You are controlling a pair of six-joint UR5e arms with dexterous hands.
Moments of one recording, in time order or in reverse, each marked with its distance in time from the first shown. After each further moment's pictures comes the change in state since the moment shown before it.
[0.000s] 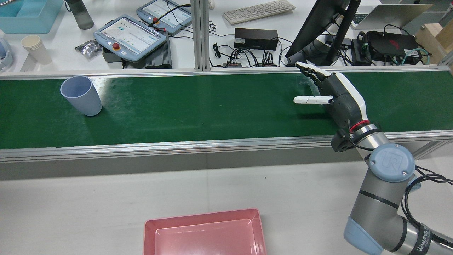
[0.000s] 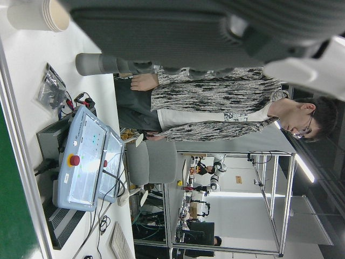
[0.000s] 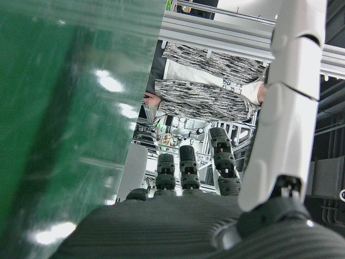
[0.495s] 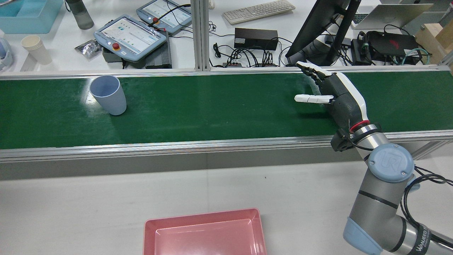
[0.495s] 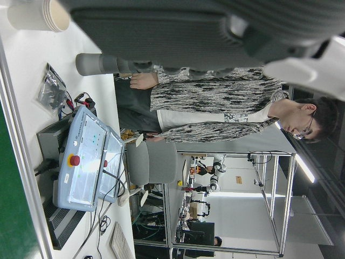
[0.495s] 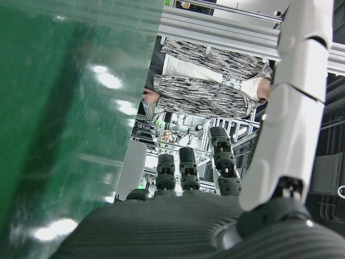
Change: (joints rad) left arm 0.000 0.000 0.000 0.001 0.000 0.000; right arm -0.002 0.002 -0.003 -0.001 0.016 0.001
